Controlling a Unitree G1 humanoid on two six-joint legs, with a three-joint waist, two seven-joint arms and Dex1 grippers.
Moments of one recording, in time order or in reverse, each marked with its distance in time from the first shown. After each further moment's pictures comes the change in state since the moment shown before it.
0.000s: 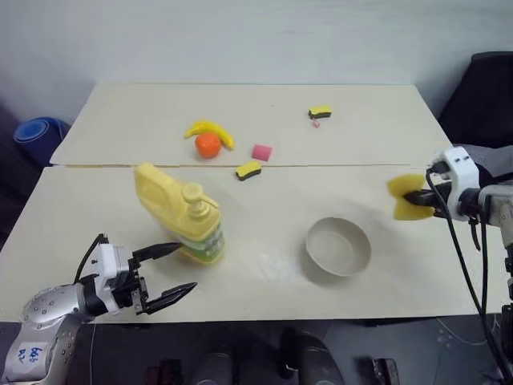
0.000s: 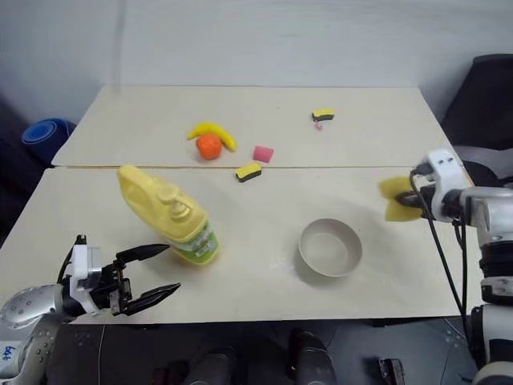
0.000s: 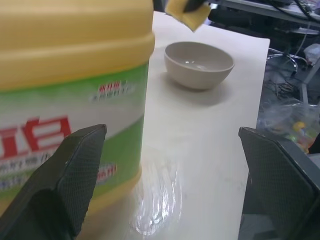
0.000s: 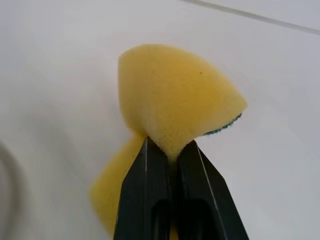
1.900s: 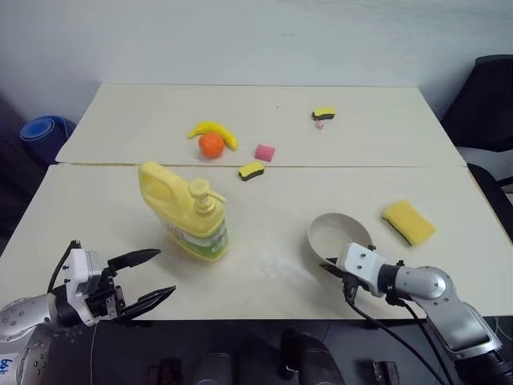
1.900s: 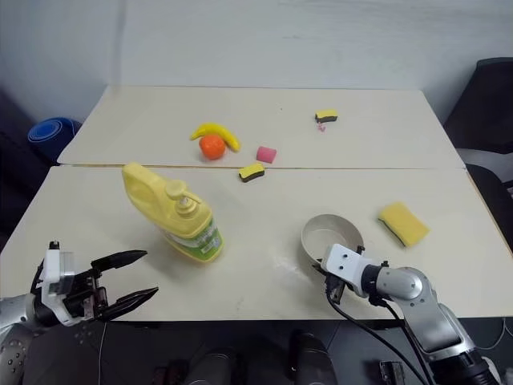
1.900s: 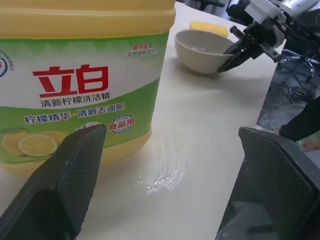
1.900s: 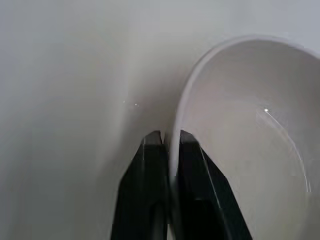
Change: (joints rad) left arm 0.110 0.038 0.131 0.003 -0.072 0.071 -0.020; right arm 0.687 0.204 0.157 -0.932 -0.198 -0.461 0.045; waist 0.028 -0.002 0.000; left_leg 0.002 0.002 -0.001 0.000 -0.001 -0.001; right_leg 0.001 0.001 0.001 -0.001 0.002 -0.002
